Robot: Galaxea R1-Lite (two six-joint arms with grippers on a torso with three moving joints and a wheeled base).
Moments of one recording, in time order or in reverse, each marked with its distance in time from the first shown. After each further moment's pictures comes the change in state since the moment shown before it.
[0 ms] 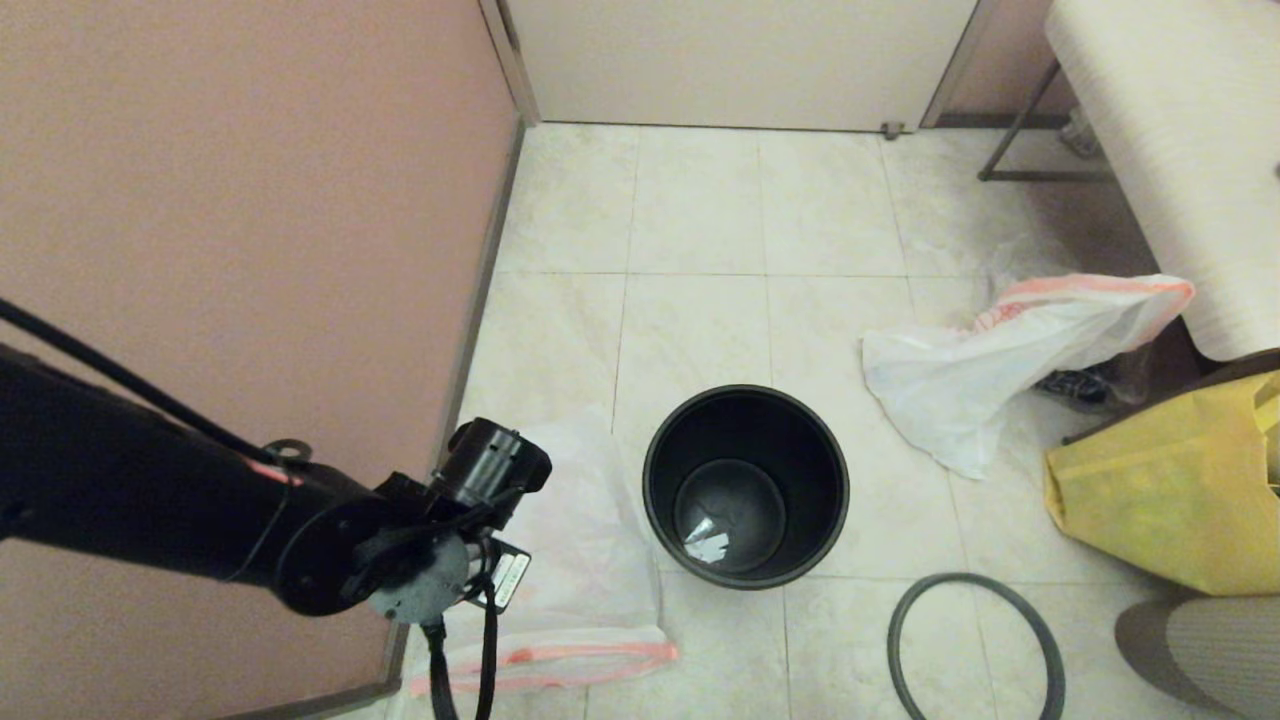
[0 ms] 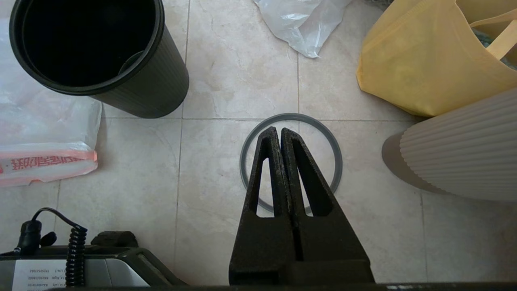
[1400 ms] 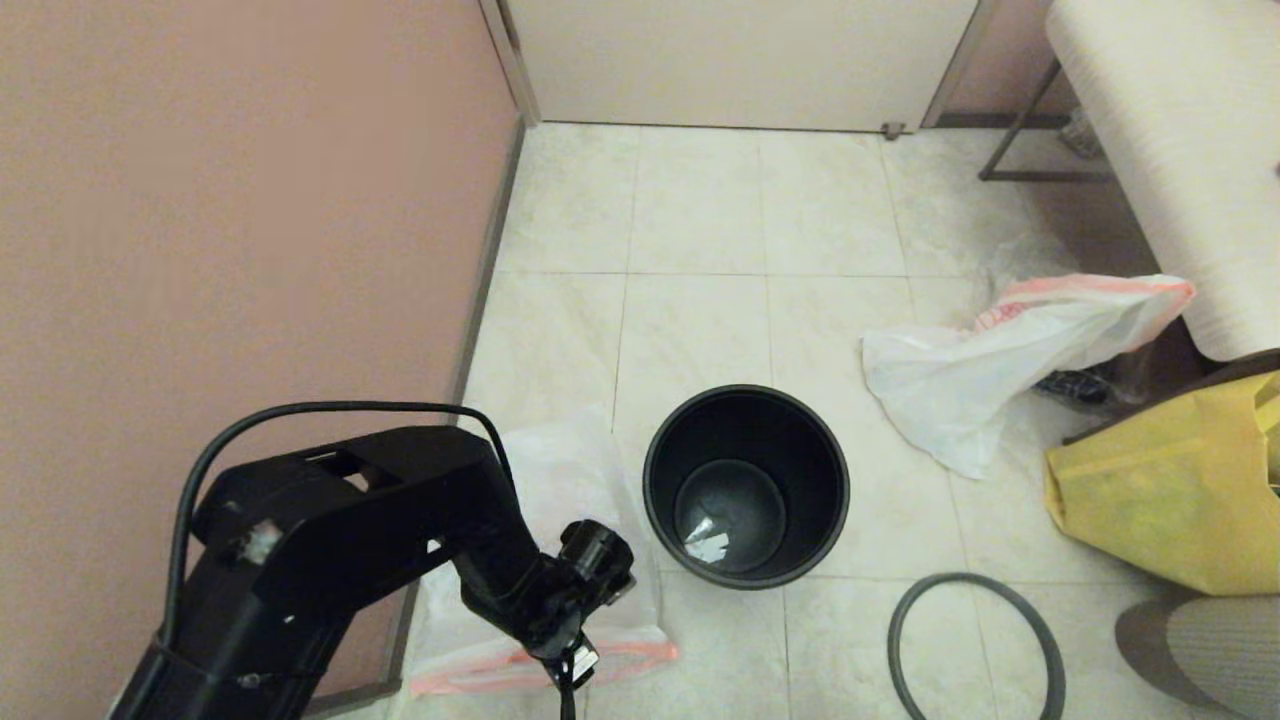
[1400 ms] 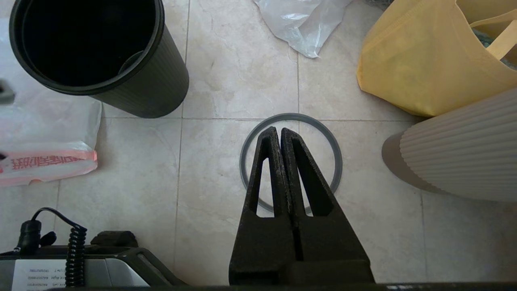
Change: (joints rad) left arm -0.001 0.605 -0.212 -0.152 -0.192 0.385; right arm 0.000 0.000 0.000 0.000 0.000 0.000
